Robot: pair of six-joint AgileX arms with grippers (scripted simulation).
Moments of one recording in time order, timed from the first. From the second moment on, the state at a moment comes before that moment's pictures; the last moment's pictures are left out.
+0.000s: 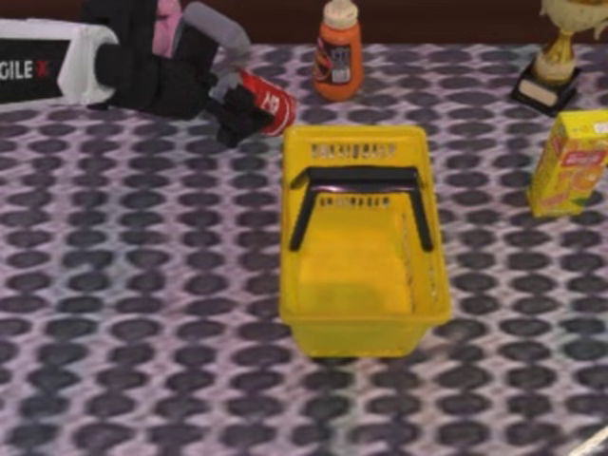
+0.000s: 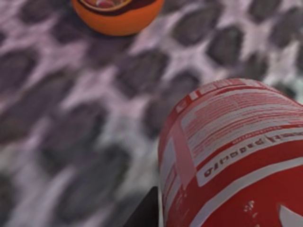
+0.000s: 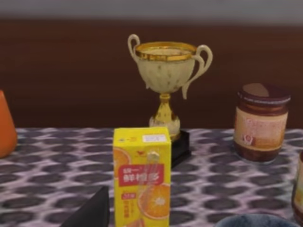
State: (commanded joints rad) left arm -0.23 2.25 1.59 -0.21 0.61 0.38; right arm 0.00 0.00 0.00 0.00 0.00 0.00
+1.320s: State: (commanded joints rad) left arm -0.31 2.19 1.36 0.79 1.28 0.05; right arm 0.00 0.00 0.00 0.00 0.00 0.00
